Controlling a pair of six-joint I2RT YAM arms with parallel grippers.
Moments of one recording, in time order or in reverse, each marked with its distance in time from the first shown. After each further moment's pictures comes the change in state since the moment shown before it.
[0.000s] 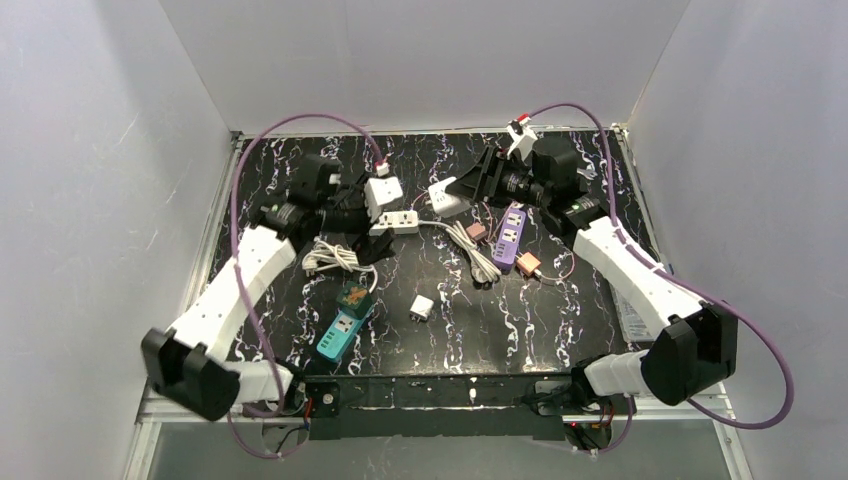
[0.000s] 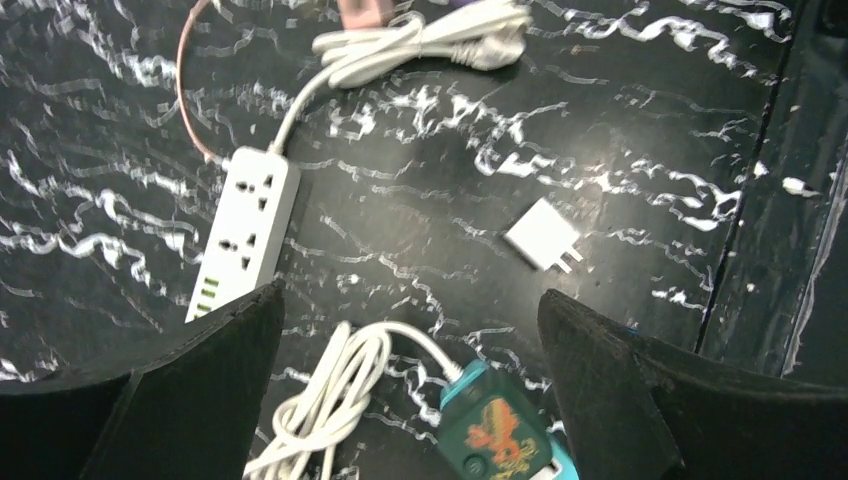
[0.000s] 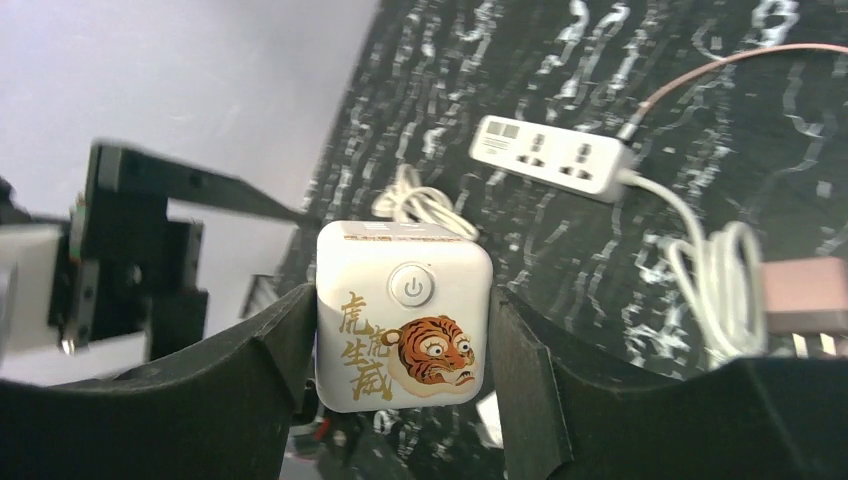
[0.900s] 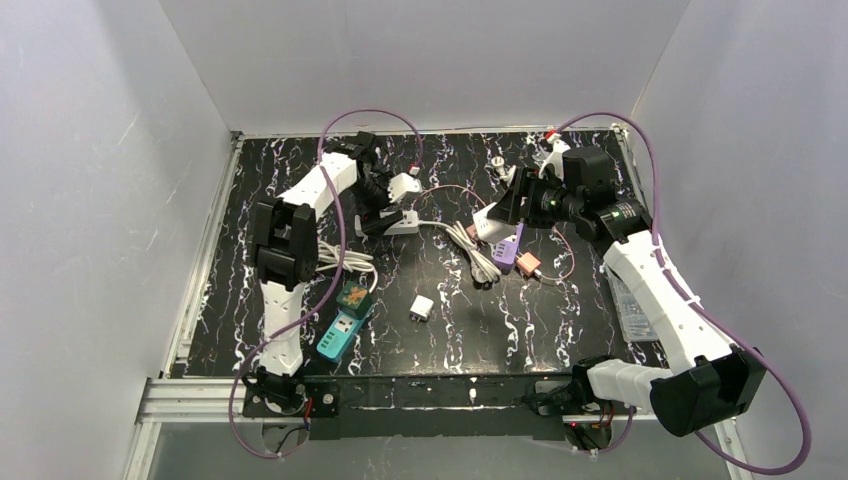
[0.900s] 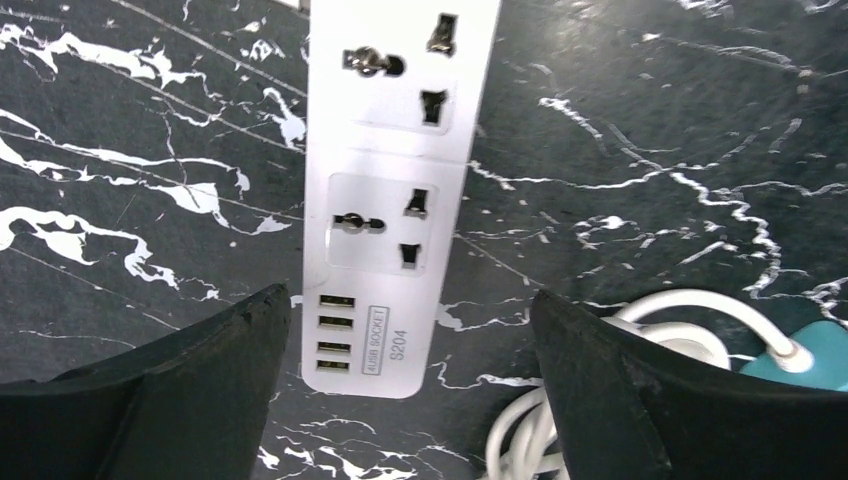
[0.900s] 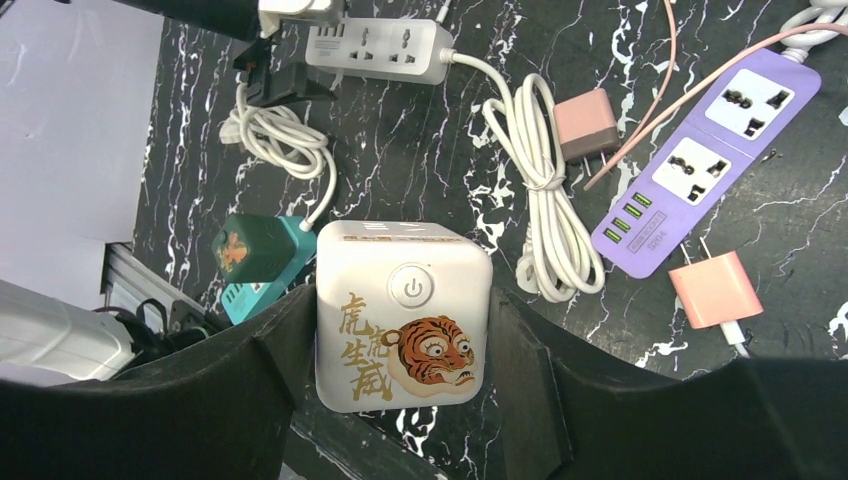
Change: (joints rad) left arm 0.111 0.940 0.622 -0.318 -0.249 0.395; right arm -0.107 -0.151 0.073 -0.555 0.132 -0.293
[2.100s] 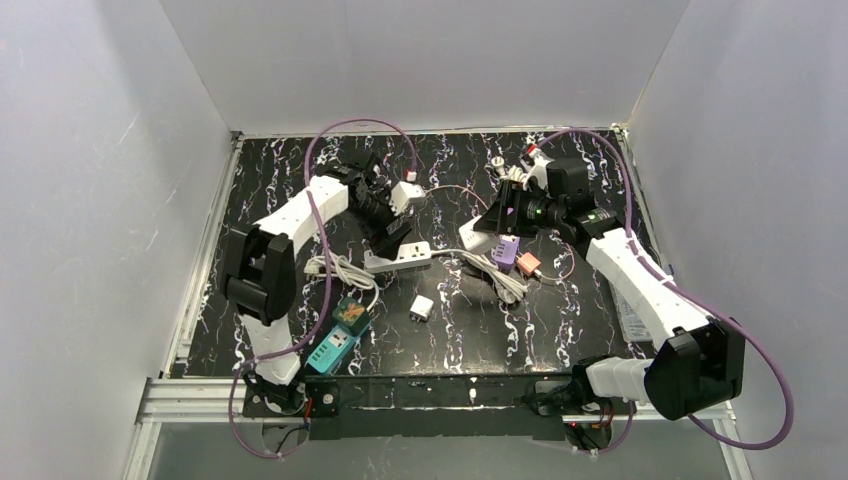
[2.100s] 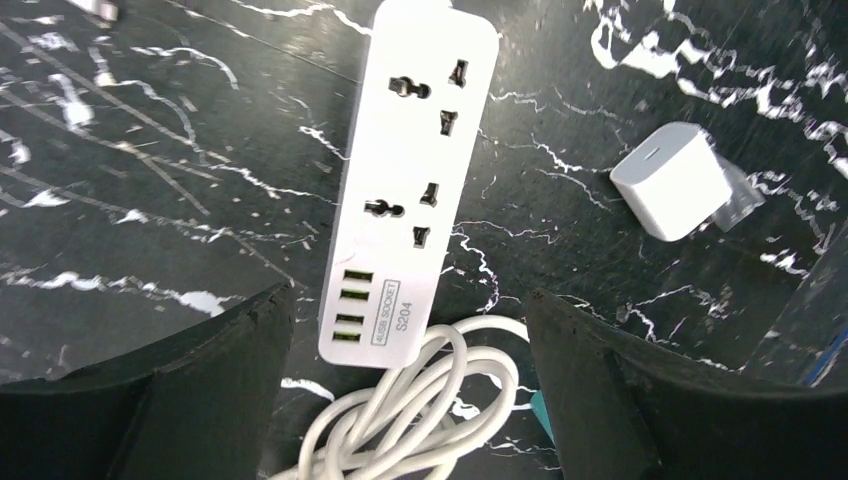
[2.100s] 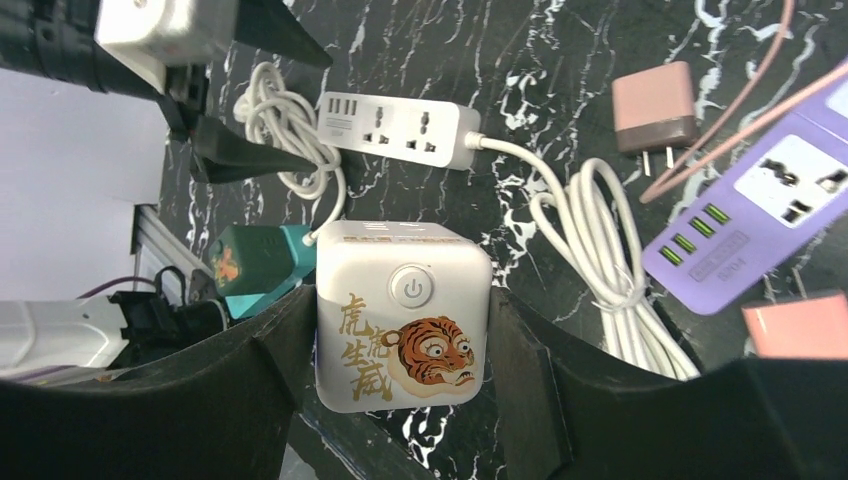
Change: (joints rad) left arm -0.076 -0.299 -0.373 0.141 0.119 -0.308; right arm -0.004 0.076 -0.143 0.175 -0.116 0.022
